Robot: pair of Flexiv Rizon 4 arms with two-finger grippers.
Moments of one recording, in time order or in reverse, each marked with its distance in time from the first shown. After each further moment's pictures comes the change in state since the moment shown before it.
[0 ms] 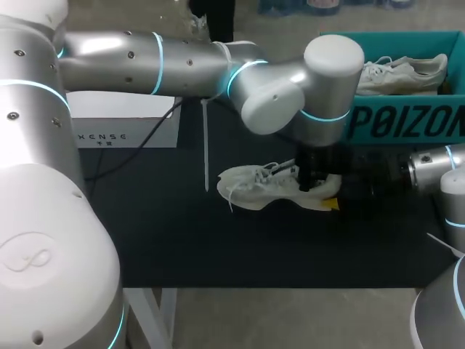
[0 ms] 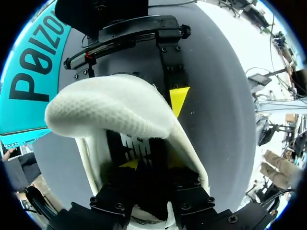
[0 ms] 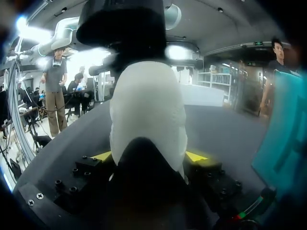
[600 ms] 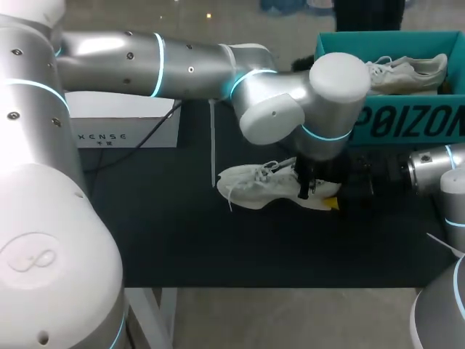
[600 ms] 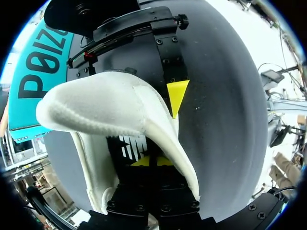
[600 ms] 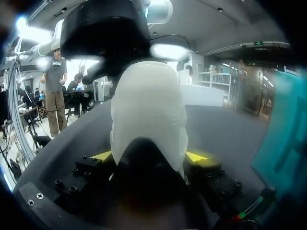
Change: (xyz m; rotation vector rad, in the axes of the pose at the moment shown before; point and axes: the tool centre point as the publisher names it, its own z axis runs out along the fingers) left arm -0.001 0.007 -0.001 -0.056 -0.157 -0.029; right arm -0.001 0.000 0.000 0.000 -0.001 0.001
